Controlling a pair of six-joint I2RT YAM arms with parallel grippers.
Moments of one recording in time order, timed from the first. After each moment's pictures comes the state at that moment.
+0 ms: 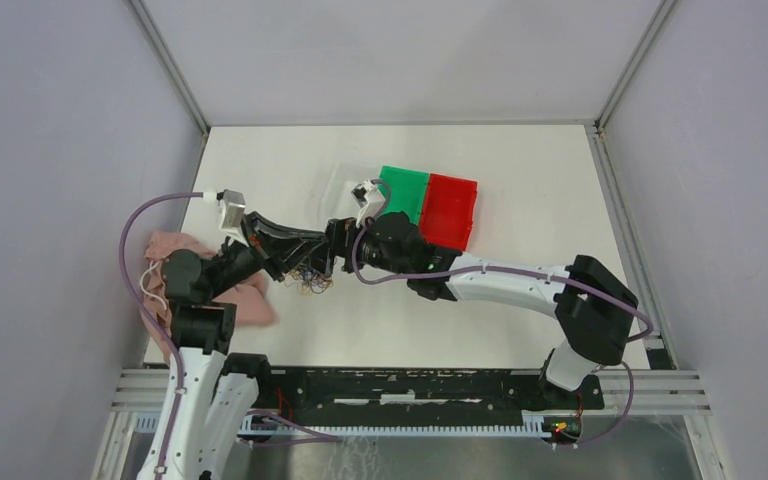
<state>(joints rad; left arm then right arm) -0.06 0.54 0.62 0.23 0.93 -0.62 1.05 1.65 1.11 0.34 -0.05 0.77</state>
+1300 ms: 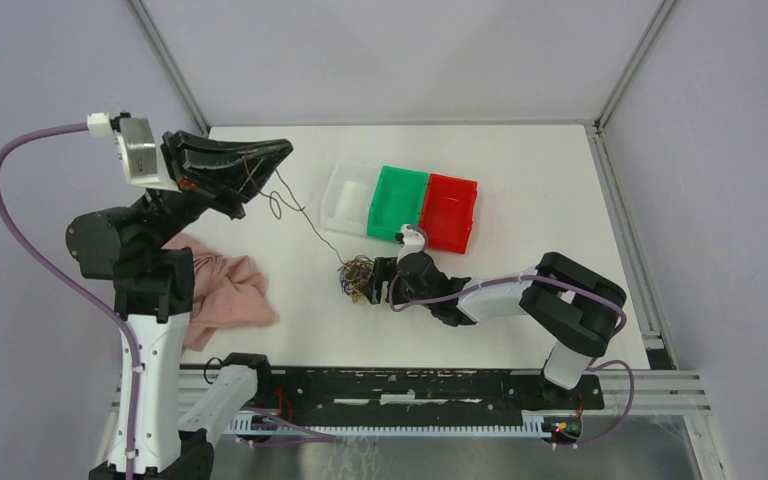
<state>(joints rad) -0.07 0.85 1.31 0.31 0.89 -0.61 1.00 1.73 0.71 0.45 0.16 0.79</state>
